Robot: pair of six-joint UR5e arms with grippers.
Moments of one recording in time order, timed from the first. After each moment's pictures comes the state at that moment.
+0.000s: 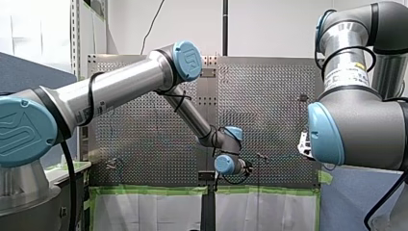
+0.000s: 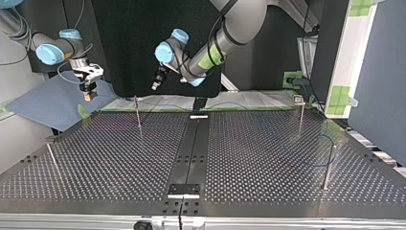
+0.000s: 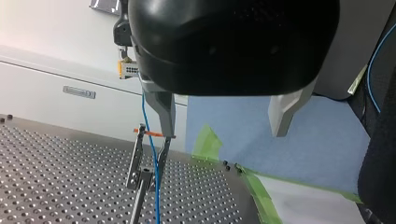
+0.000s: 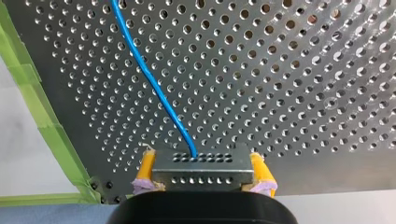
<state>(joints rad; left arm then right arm) -0.80 -2.68 -1.20 -2.66 -1.76 -1.67 1.46 -0.77 1.70 -0.69 1.09 1.73</state>
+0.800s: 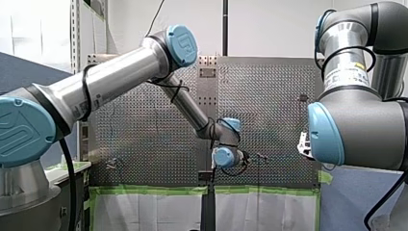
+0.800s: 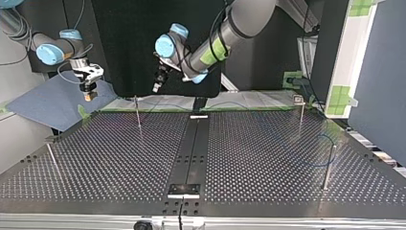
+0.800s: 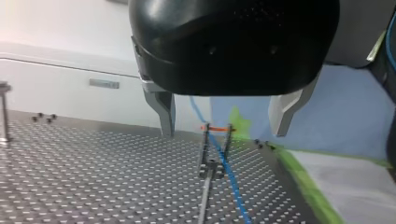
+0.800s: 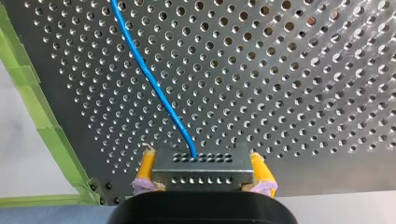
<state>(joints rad) -0.82 -2.56 -1.33 -2.56 -1.88 -1.62 1.46 -0.77 1.70 -0.69 1.09 1.73</state>
